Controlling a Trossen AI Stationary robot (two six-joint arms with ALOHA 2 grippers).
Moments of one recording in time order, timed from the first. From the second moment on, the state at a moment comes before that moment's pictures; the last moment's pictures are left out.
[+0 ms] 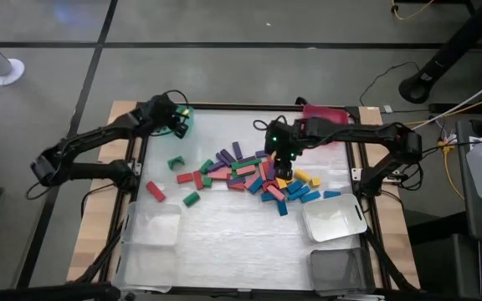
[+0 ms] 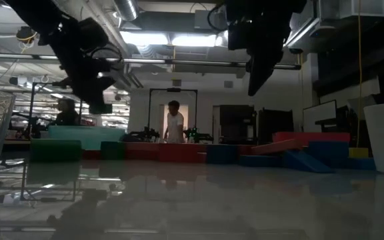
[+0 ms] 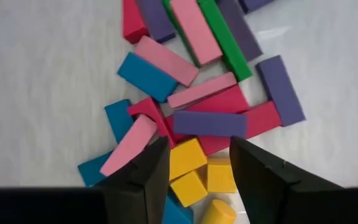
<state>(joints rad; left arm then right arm) 0.80 1.07 0.65 -0.40 -0.34 -0.05 -0.18 1.61 1.35 -0.94 -0.12 0.00</state>
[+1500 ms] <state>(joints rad) 0.89 1.08 0.60 -0.36 -0.34 -0.22 -0.18 1.90 1.34 -0.92 0.04 1.04</state>
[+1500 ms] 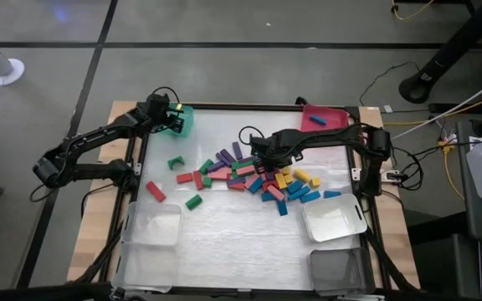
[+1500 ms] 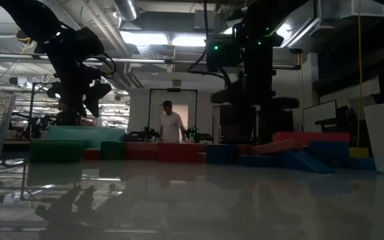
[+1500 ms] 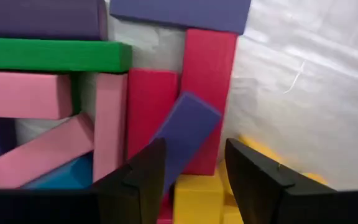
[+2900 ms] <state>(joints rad) 0.89 1.08 0.60 -0.36 -0.34 -0.22 -0.18 1.90 1.34 -0.89 0.06 1.31</state>
